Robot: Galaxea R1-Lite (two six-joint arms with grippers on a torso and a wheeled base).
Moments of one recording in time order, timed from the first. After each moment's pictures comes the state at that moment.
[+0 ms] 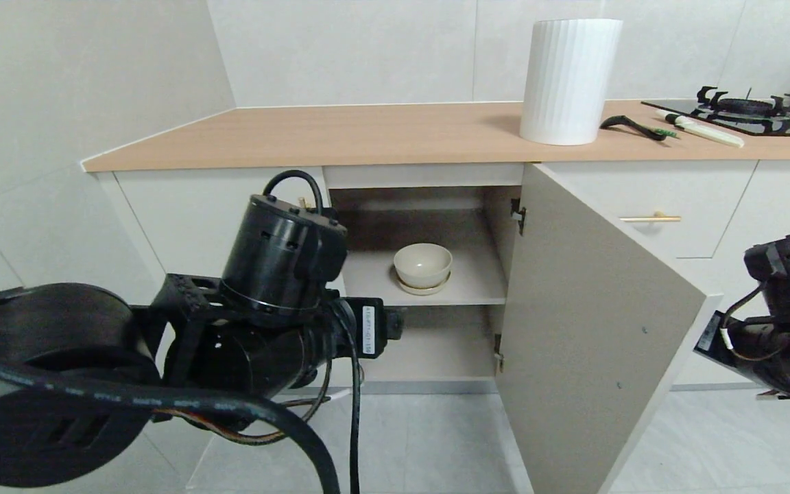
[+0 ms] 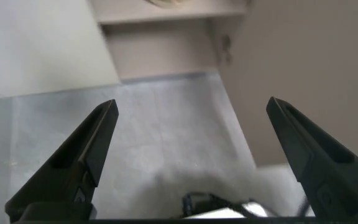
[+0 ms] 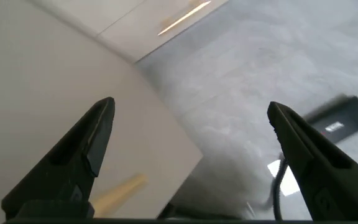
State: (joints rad) left arm -0.76 1.67 -1.02 -0.06 0.45 -0.42; right arm 0.22 1.56 -0.76 -0.04 -0.33 0.65
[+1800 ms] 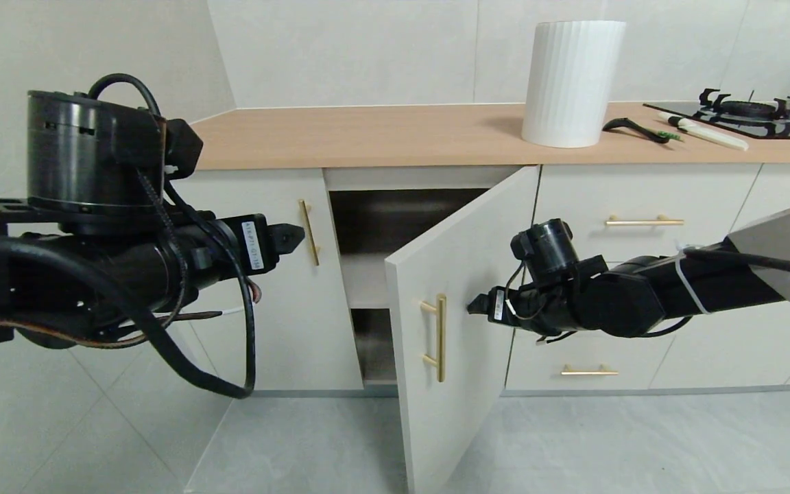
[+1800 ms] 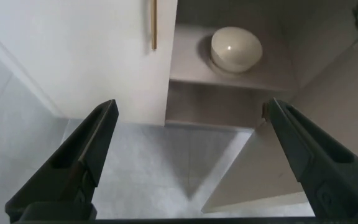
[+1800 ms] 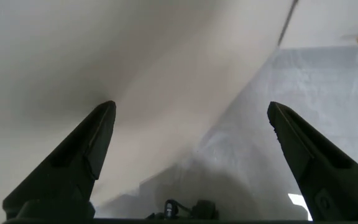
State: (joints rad) left arm -0.51 1.52 -1.07 -0.06 0.46 -0.33; right arm 0.54 2.13 -1.37 -0.08 -0.14 0.56
